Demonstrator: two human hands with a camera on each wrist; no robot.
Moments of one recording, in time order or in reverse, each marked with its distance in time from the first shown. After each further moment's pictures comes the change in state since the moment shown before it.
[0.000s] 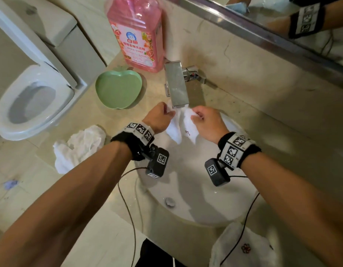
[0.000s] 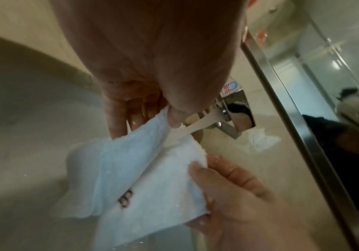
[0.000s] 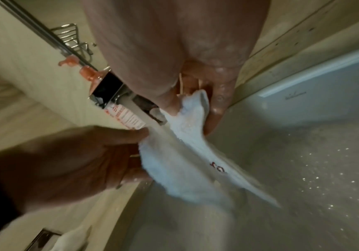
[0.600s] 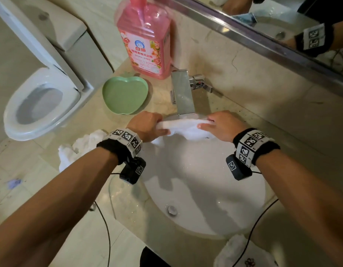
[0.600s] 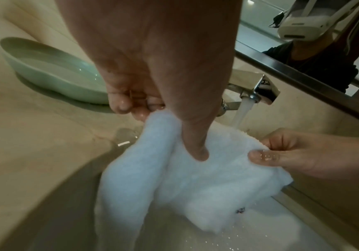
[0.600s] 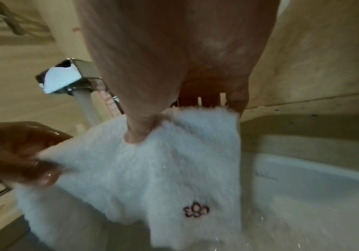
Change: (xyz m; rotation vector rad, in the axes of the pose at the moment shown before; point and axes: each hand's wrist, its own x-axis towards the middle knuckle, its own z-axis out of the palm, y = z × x) left_hand 0.000 -0.039 -0.041 0.634 0.016 0.298; right_hand 0.021 0.004 -0.041 -0.498 -0.225 -0.073
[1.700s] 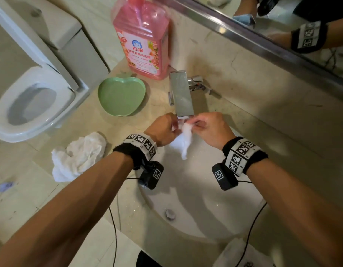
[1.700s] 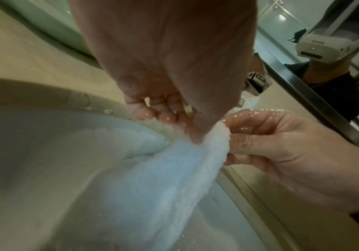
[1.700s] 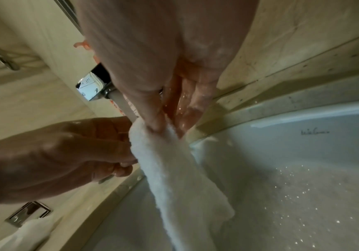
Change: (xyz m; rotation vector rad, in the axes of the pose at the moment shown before) left_hand 0.020 0.041 0.023 -0.317 0.021 0.099; right_hand 0.000 -0.022 0.022 0.427 0.229 -0.175
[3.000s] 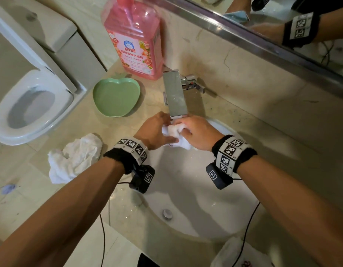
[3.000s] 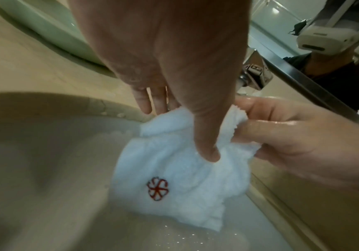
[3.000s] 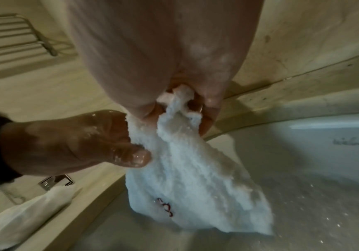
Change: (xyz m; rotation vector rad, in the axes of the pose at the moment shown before) left_hand -0.010 -0.008 0.000 0.075 0.051 -0.005; right_hand 0.005 -0.014 0.009 -0.178 -0.244 -0.073
